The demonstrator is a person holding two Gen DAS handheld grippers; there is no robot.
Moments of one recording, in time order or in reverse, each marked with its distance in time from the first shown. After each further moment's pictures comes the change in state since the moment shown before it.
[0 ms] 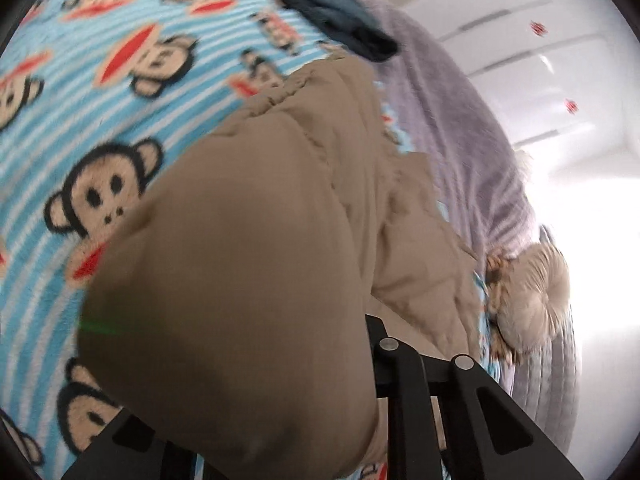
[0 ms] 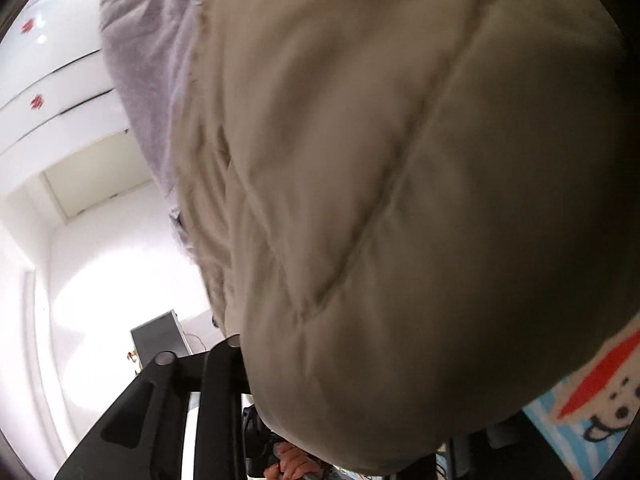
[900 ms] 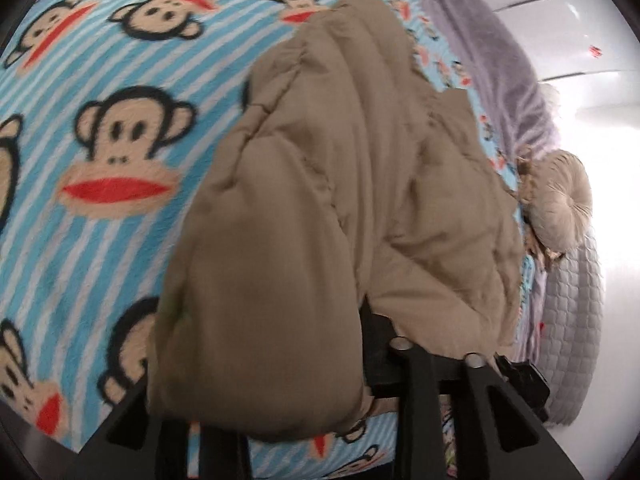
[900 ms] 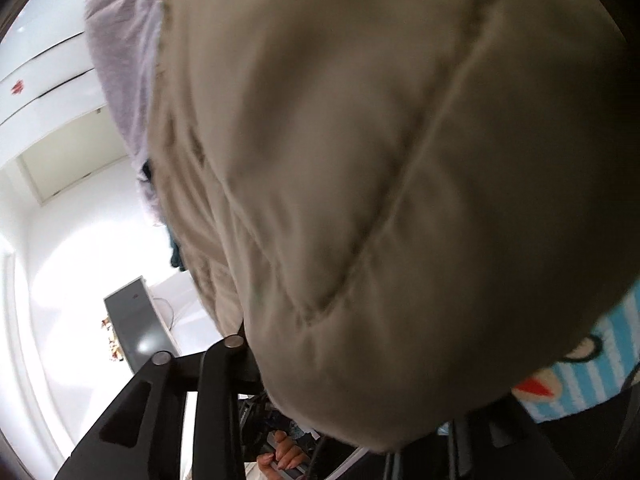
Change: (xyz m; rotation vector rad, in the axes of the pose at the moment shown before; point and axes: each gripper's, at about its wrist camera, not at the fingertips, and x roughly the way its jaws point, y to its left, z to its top) left arm -0.123 0.093 -0.178 -0.004 0.253 0.170; right arm -0.128 -0.120 -0.102 0.049 0.087 -0.144
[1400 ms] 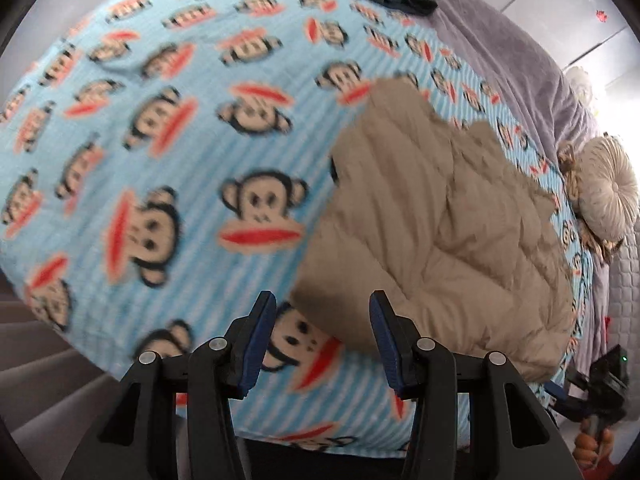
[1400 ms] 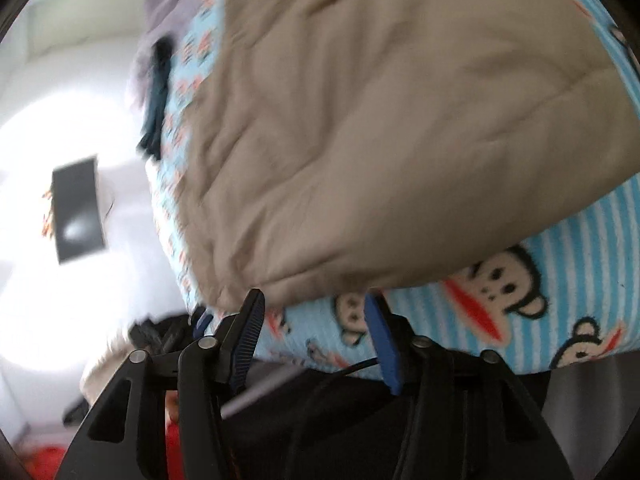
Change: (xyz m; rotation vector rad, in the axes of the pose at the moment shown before) left arm -0.110 0.009 -0.020 0.113 -0.165 0.274; right arm -0.025 0.072 -0.030 -0.432 0.223 -0.197
